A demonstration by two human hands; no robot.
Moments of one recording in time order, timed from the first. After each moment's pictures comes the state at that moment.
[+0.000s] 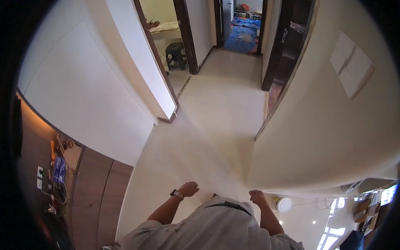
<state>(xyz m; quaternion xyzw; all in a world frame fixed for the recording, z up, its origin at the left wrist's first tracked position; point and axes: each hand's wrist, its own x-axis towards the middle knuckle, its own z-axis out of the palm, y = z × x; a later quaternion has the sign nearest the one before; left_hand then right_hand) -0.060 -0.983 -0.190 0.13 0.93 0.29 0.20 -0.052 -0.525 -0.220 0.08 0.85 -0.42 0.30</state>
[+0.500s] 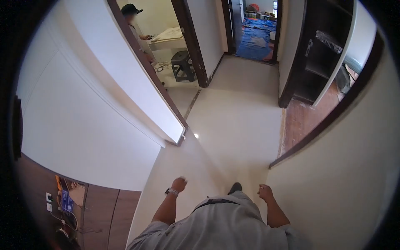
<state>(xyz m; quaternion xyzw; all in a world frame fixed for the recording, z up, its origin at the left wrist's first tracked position) -0.382 -1.152 -0.252 0.05 0.98 0.09 0.16 -0.426 -0.608 -0.217 0.18 0.80 -0.50 0.28</state>
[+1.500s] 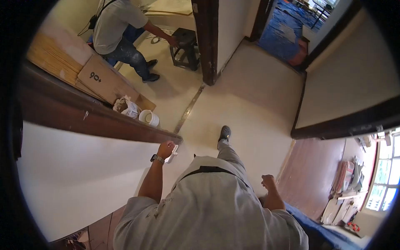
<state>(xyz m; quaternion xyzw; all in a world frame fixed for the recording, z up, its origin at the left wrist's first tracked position) -1.041 -1.379 -0.193 -0.24 0.88 0.39 0.08 -1.078 -0.766 -0.240 0.32 0.81 -0.30 0.39</state>
